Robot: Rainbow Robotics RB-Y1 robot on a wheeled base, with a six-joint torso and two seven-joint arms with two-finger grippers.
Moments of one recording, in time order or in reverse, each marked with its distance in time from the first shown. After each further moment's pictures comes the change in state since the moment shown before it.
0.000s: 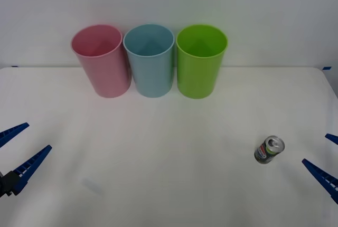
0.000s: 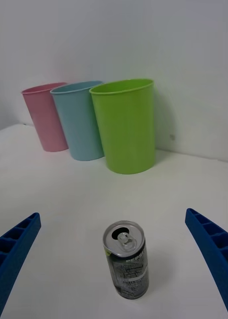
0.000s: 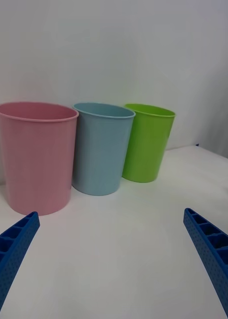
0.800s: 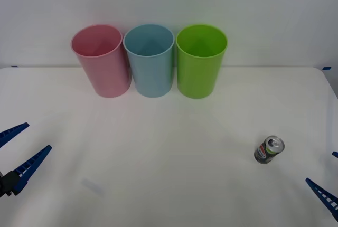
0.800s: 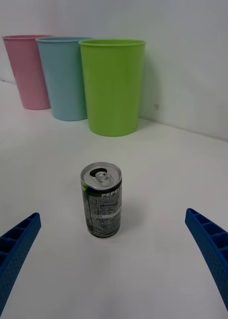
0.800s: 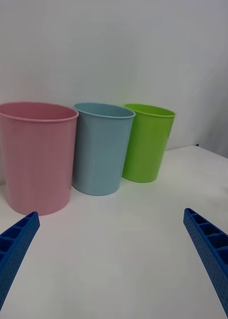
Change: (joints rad) right arm 0.012 -0.006 0.001 0.154 0.035 -0.011 0.237; left arm 0.000 0.000 0.000 0.000 0.000 0.000 0.000
